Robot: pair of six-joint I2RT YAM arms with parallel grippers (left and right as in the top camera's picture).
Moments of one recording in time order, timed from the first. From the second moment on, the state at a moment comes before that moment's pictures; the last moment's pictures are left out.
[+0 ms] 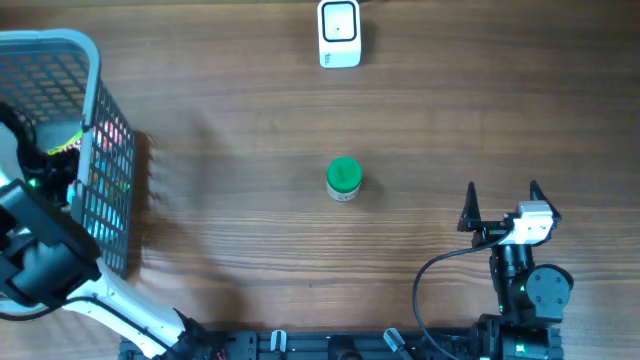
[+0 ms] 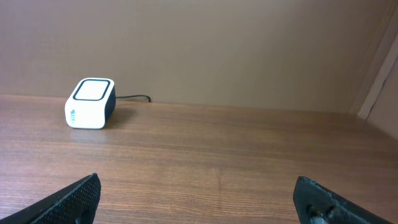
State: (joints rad) left arm 0.67 2.06 1.66 -1.35 -0.06 -1.07; right arm -0.12 0.02 0.01 0.00 -0.11 -0.07
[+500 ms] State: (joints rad) left arm 0.65 2.04 1.83 -1.55 -0.06 -1.06; right arm -0.12 0.02 0.01 0.00 -0.11 -0.07
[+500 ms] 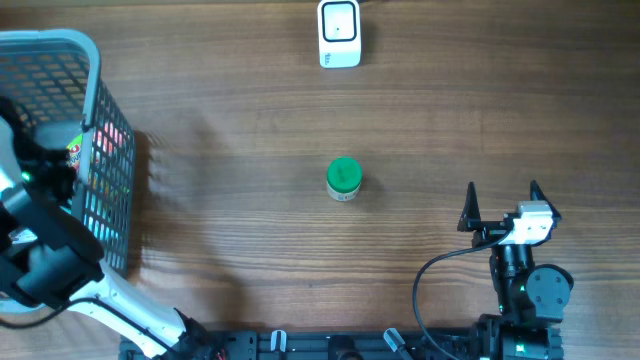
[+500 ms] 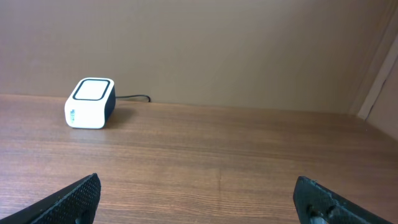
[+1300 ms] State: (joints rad) left arm -0.41 1.74 1.85 -1.47 -0.24 -1.19; right arm -0.12 0.03 0.01 0.00 -0.11 -0.07
